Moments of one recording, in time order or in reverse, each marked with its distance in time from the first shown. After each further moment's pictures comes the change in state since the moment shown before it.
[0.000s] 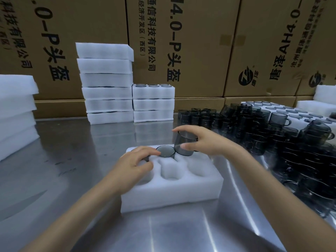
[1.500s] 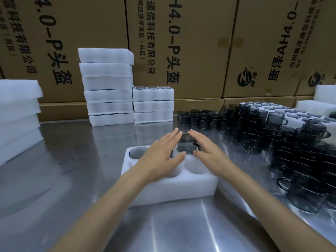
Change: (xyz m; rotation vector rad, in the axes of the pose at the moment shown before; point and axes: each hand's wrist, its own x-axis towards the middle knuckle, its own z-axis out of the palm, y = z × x) left_hand 0.039 0.034 0.041 0.352 -0.087 0.140; right_hand -0.032 0.036 0.034 0.153 0.258 -0.021
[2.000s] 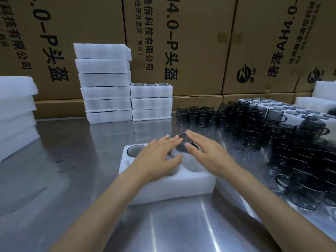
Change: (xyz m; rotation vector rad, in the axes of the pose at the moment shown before) left_hand -0.004 -0.004 0.002 0.012 0.021 -0.011; right_hand -0.005 -0.012 -0.005 -0.362 -0.015 0.033
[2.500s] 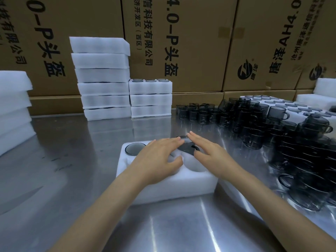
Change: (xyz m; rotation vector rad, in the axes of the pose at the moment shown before) left_hand -0.004 0.007 -0.001 0.064 -0.002 0.019; right_hand -0.007 0.008 0.003 0.146 -0.070 0.042
